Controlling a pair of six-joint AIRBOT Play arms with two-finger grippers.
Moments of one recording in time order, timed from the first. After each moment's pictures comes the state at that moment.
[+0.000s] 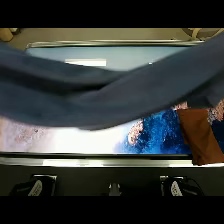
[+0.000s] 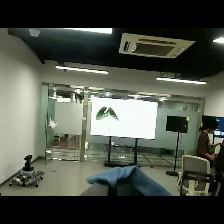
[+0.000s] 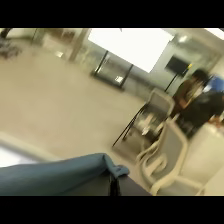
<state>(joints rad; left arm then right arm) 0.24 -0.67 1.77 1.20 -0.72 -1.49 -0.31 -0.72 1.79 -1.09 1.07 0.85</state>
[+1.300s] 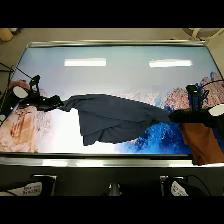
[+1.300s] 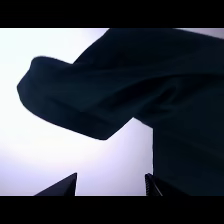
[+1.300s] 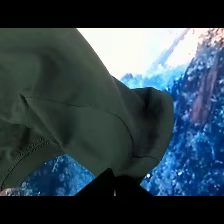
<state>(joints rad) 0.10 -1.39 1.13 1.18 -1.07 -1.54 -0.31 -1.12 0.83 -1.03 1.02 0.86</state>
